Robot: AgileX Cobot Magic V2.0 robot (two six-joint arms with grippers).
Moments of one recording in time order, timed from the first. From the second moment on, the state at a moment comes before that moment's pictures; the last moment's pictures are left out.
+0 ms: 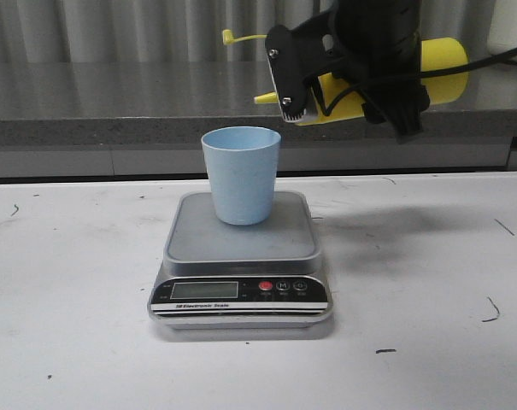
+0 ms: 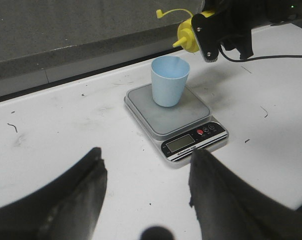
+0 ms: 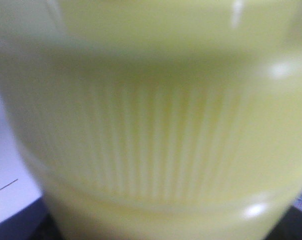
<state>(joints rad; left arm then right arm) -0.52 0.28 -0.69 -0.01 0.86 -0.05 0.64 1.84 -1.33 -1.18 0.83 -0.21</state>
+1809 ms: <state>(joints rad) -0.52 0.28 -0.69 -0.01 0.86 -0.05 0.21 1.49 -0.50 -0.23 -0.65 0.10</state>
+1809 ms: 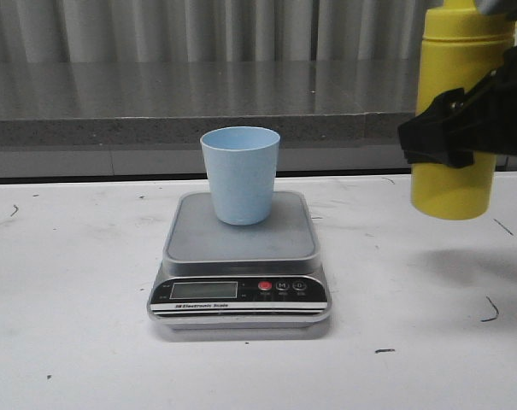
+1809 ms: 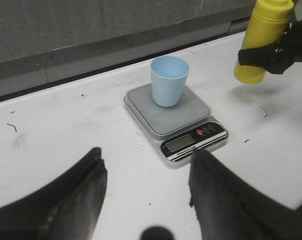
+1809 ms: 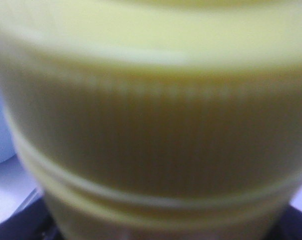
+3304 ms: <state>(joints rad) -0.52 0.28 -0.69 -0.01 0.86 -0.05 0.20 1.87 -0.57 0.08 -0.98 -0.02</state>
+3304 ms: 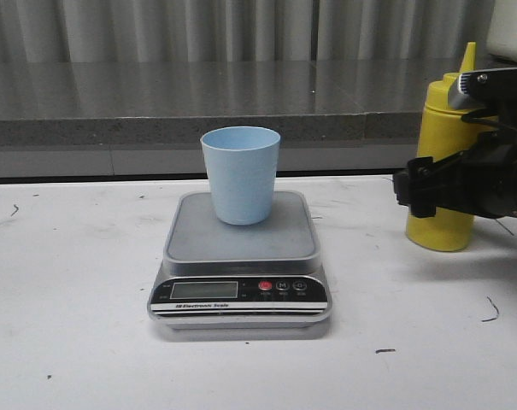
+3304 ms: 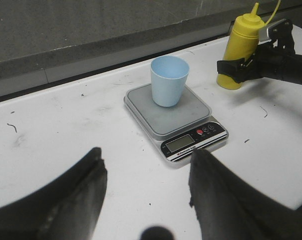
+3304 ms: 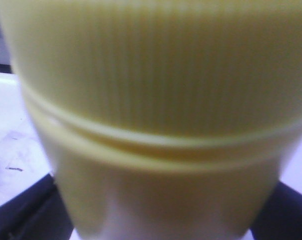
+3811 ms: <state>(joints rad) -0.52 0.28 -0.69 -0.01 0.86 -0.05 0.21 1.44 -0.54 -0.03 -0.16 0.09</state>
